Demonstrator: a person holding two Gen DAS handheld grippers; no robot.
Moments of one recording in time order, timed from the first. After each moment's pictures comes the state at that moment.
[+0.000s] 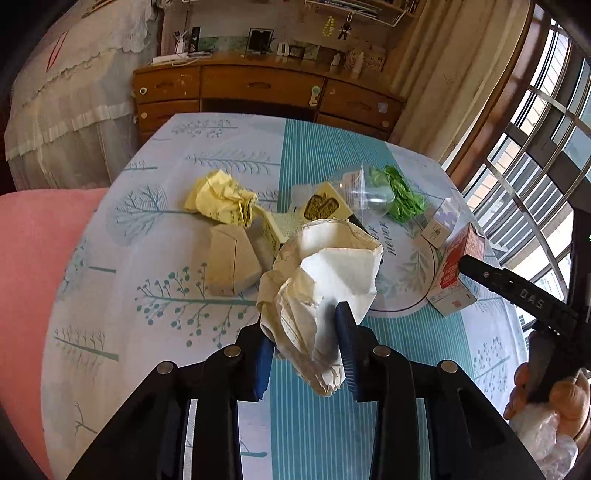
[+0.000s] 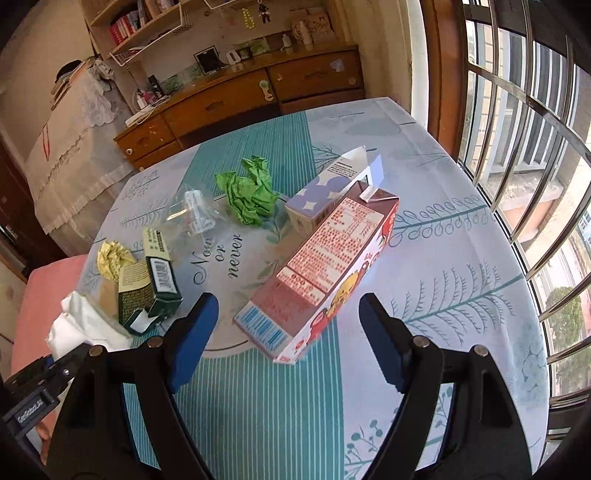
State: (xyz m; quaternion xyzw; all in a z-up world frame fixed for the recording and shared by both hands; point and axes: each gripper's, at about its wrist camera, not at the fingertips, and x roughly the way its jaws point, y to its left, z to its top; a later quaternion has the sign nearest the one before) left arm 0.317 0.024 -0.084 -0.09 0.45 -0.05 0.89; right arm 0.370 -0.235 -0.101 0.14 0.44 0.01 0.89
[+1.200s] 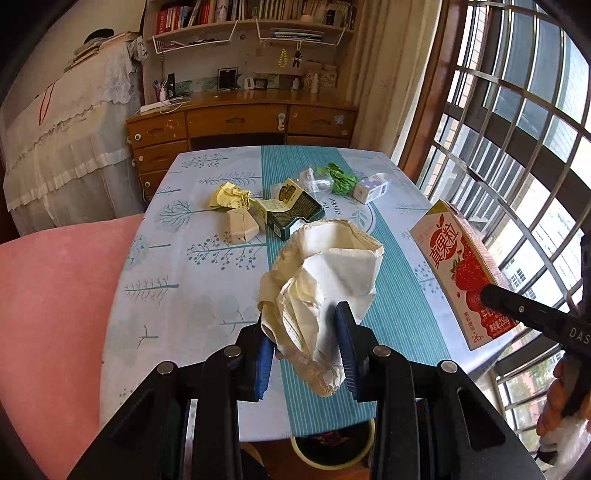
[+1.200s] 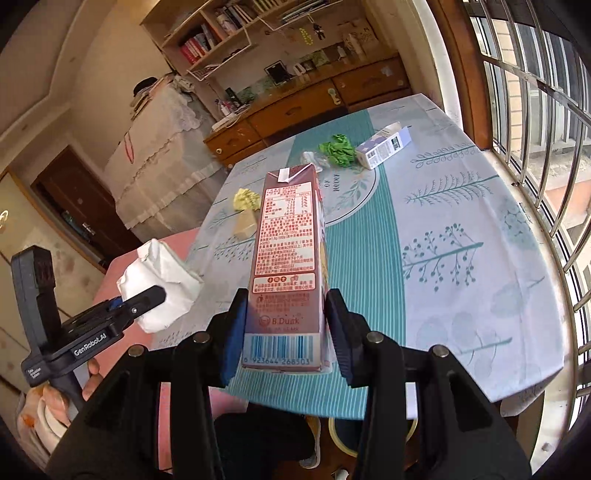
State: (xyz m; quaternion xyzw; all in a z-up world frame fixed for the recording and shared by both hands) left arm 0.106 0.027 0.004 -0.01 0.41 -0.10 0.91; right arm 0.099 -0.218 -0.012 0.19 0.39 0.18 0.88
